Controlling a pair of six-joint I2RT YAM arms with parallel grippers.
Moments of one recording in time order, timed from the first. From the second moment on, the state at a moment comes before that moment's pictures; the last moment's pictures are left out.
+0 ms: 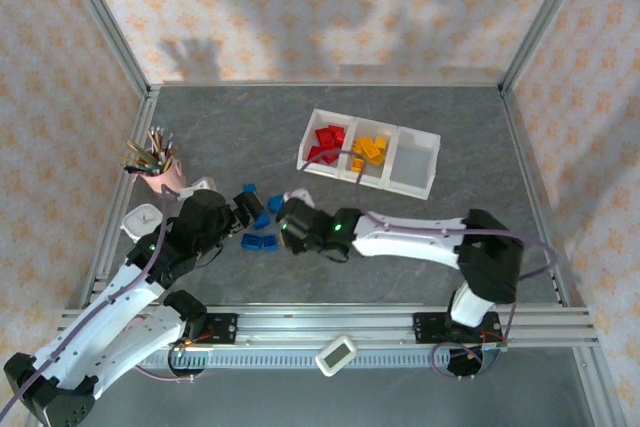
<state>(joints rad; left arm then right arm) -0.53 0.72 0.69 -0.68 -0.19 -0.99 1.09 1.60 1.15 -0.46 0.22 0.66</state>
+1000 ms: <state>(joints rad) -0.55 1.04 0.71 -0.27 -0.06 -0.96 0.44 1.94 1.51 -0.47 0.25 0.52</state>
